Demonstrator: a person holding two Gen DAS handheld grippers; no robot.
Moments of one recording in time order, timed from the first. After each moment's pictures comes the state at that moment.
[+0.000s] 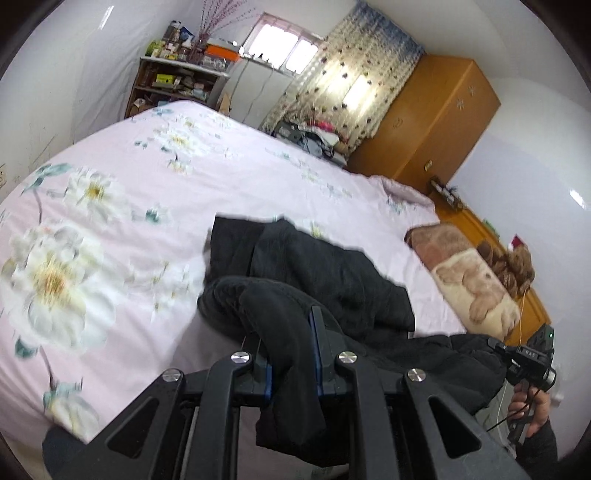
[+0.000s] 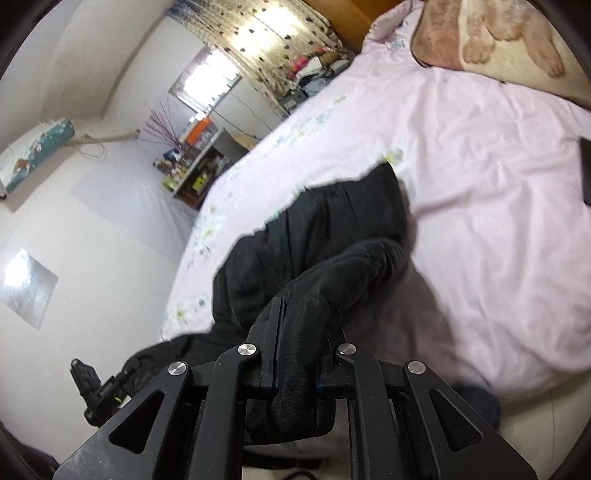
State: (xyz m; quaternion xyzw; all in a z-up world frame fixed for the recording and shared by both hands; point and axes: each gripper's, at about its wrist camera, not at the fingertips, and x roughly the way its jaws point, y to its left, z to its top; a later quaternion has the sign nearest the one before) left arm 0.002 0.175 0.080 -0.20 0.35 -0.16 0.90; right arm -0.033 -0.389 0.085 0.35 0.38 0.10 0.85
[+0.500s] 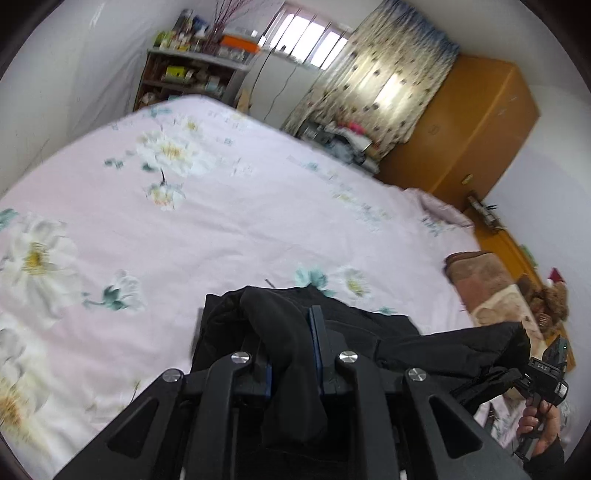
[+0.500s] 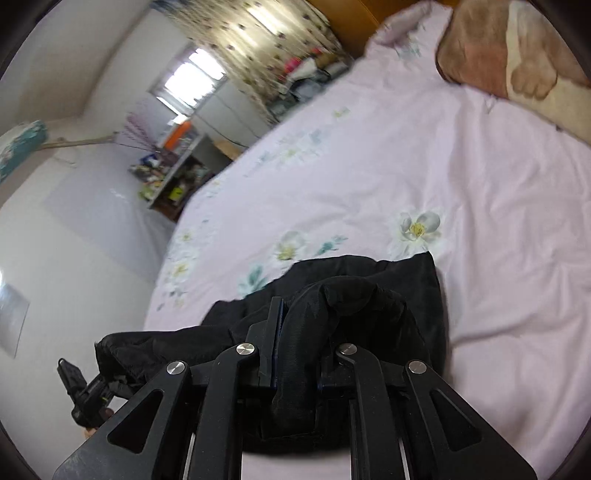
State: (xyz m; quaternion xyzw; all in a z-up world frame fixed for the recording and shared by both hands) left arm 0.227 0.146 0.047 -0.20 0.38 -0.11 0.89; right arm 0.178 -0.407 0.058 0.33 0.41 0.06 0.85
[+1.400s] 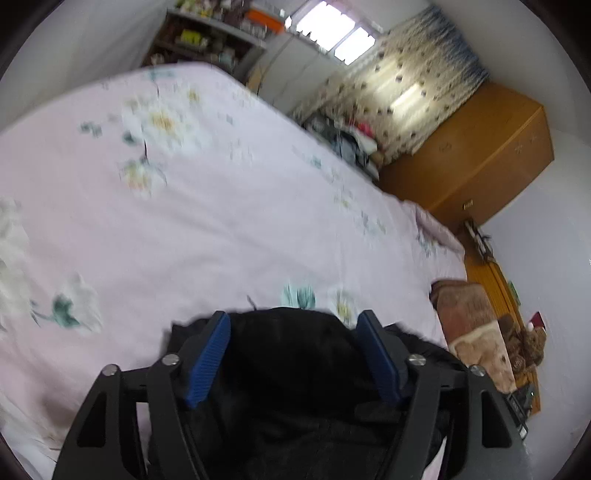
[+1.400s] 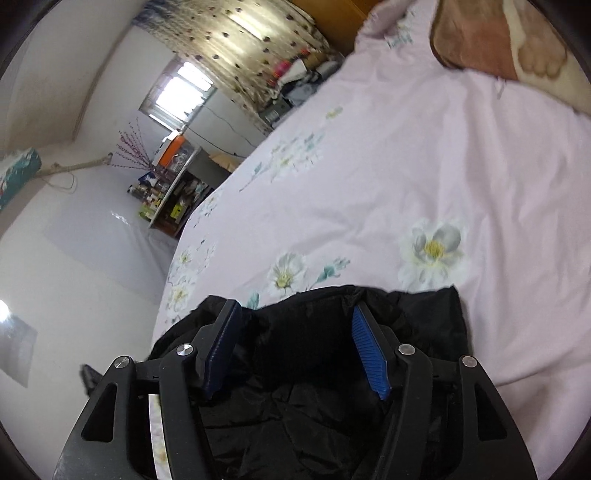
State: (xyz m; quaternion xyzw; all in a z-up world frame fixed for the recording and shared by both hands) left arm 0.283 0.158 0.043 -0.29 0.38 -0.12 0.87; right arm 0.215 -0.416 0.050 0.35 0.37 0.06 0.86
